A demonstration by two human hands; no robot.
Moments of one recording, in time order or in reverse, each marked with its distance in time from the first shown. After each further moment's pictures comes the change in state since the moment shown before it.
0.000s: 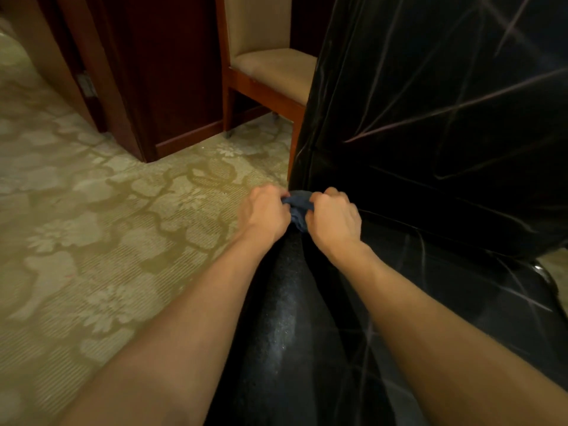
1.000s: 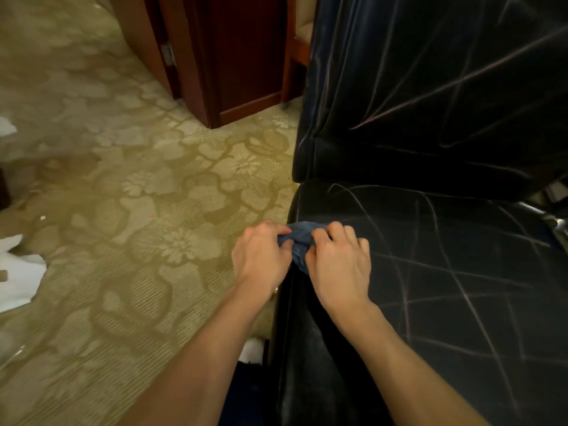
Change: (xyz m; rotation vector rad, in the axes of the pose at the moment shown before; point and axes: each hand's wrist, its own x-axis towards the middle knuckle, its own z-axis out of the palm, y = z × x) left_hand -0.174 -0.046 -0.049 -0.063 0.061 -0.292; right_hand -0.160 -0.055 0.000 0.036 0.117 -0.190
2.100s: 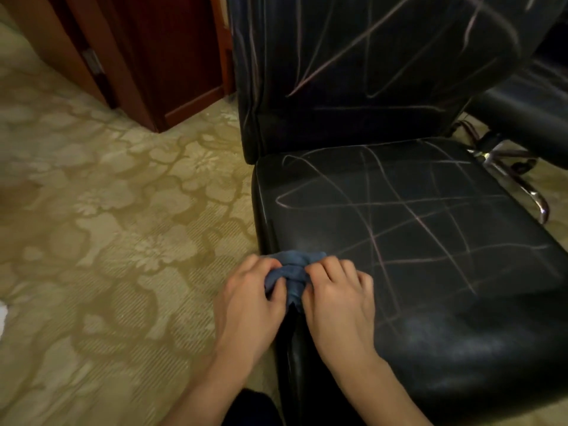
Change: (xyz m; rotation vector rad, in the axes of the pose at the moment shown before) left_hand -0.114 -0.033 -0.012 -0.051 -0.093 0.337; right_hand -0.129 -0.015 -0.040 -0.003 0.036 0.173
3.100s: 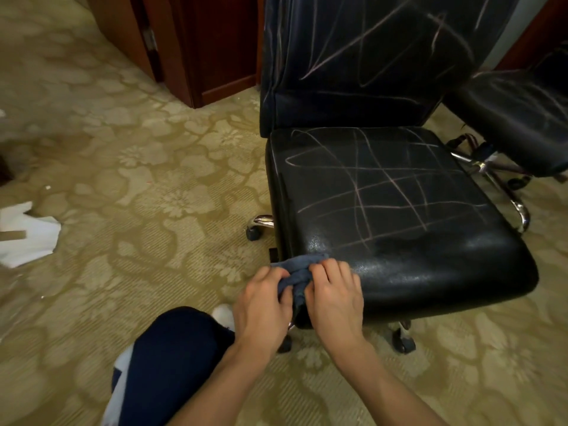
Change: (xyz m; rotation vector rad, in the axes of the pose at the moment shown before) left_hand -0.173 0.052 -0.001 -0.015 -0.019 -0.222; right_hand -0.138 0.026 -0.046 0.015 0.010 -0.181
